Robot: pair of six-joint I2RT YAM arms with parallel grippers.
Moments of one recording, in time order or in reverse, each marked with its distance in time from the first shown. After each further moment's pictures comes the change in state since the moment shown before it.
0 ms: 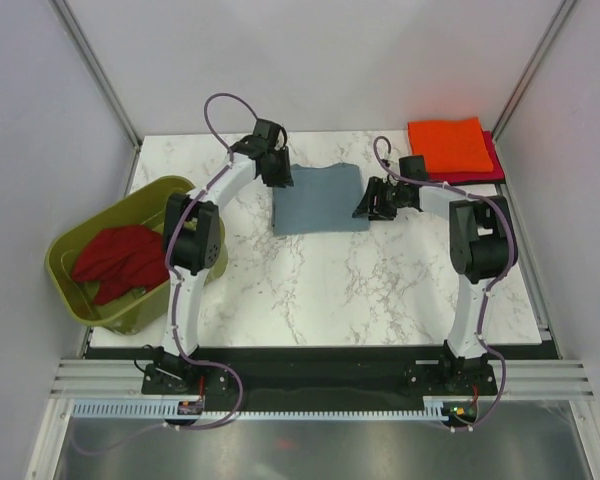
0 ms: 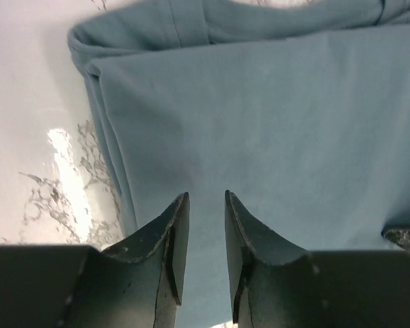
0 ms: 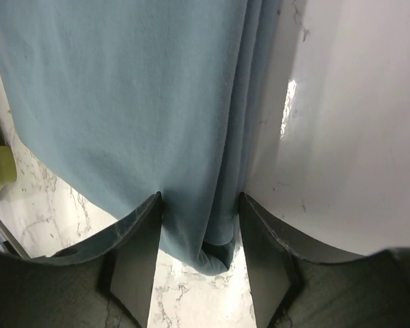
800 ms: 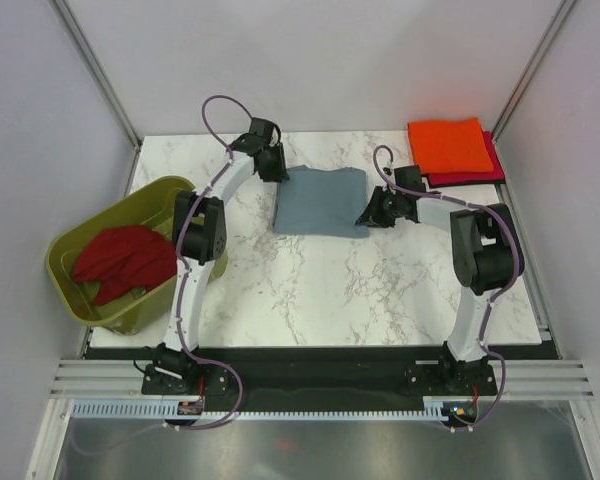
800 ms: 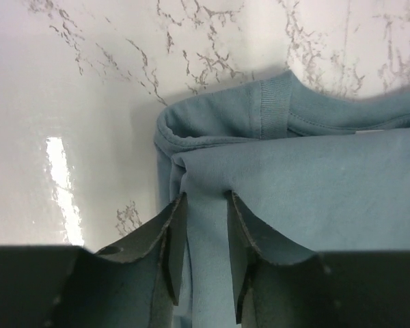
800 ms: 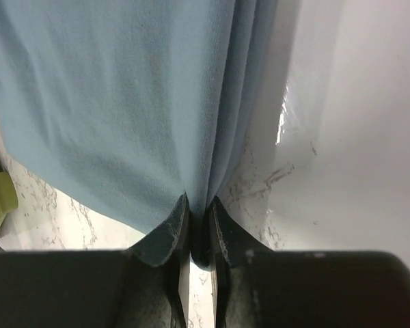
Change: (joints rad) left arm 0.061 0.230 0.253 0.006 0.009 0.000; right arm 0.044 -0.107 -0.167 0.104 0.135 0.162
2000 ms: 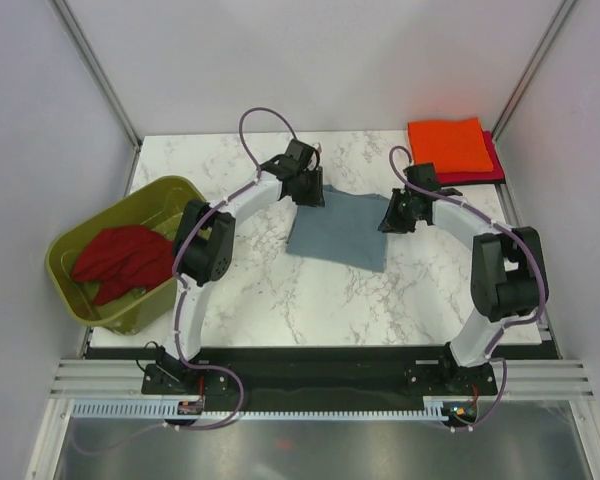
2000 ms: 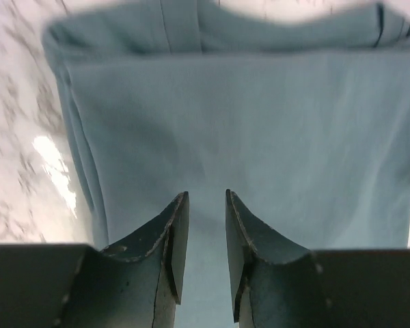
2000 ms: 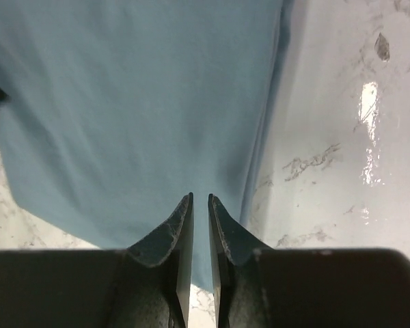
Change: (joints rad) left arm -0.236 -0.306 -0.446 0.123 0.023 -0.009; right arm -0.015 -0.266 -0.050 -0.282 0.230 0.021
